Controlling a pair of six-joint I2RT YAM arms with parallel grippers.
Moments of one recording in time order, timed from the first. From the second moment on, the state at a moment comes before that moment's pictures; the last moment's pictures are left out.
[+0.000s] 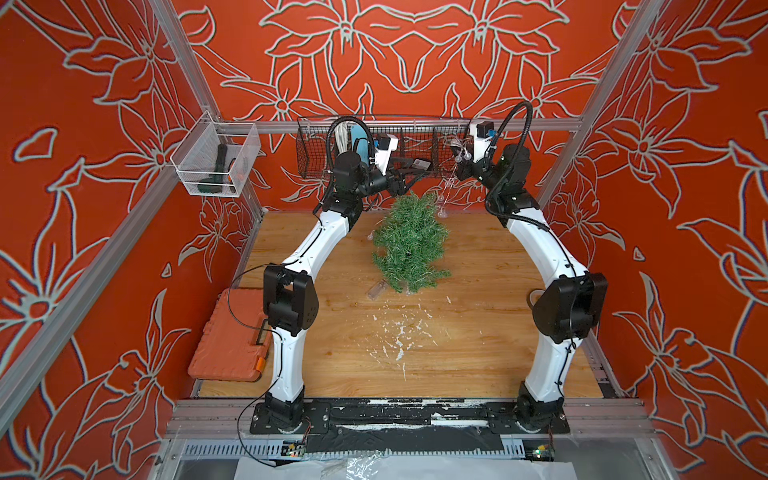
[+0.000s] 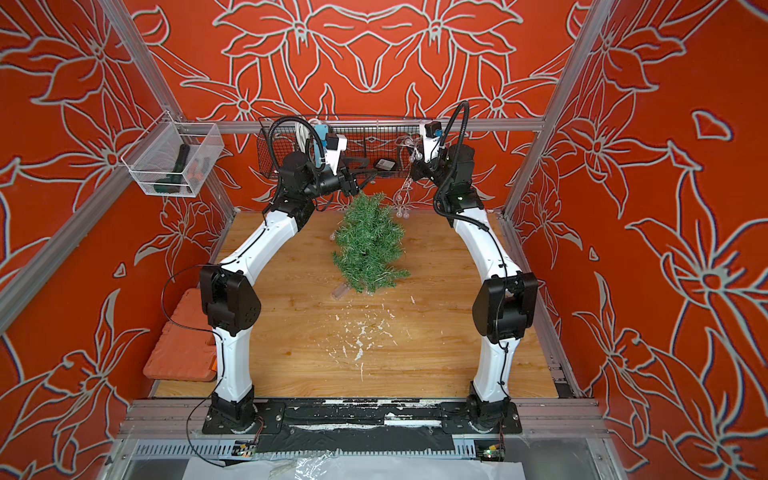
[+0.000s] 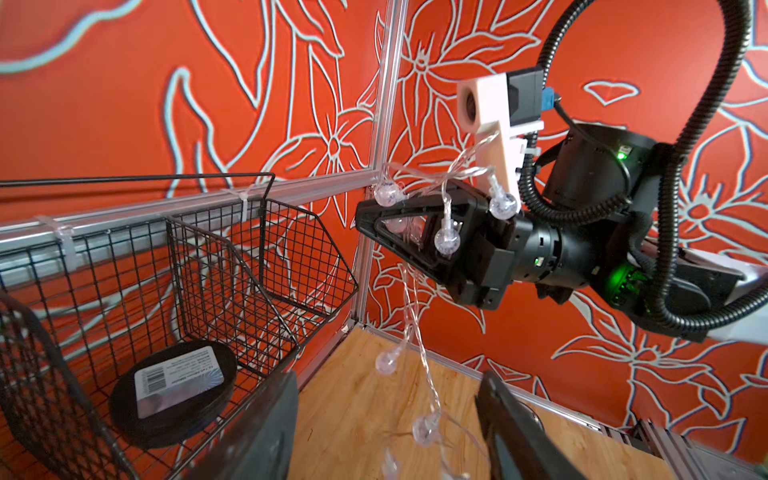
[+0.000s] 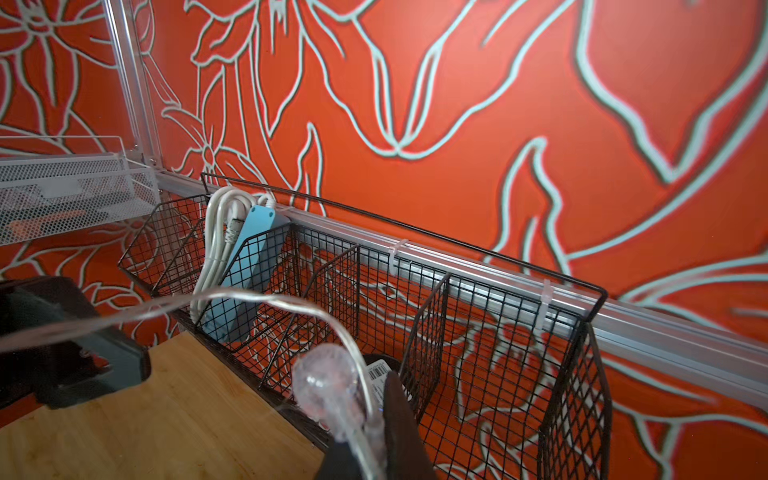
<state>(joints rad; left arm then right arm) -0.29 2.08 2.05 0.23 0.81 -0.26 0.21 1.93 1.94 0.13 -0.41 -0.03</state>
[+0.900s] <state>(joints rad) -0.29 1.87 1.82 0.25 0.79 -0.27 0.22 1.76 2.12 0.16 -0.70 0.11</state>
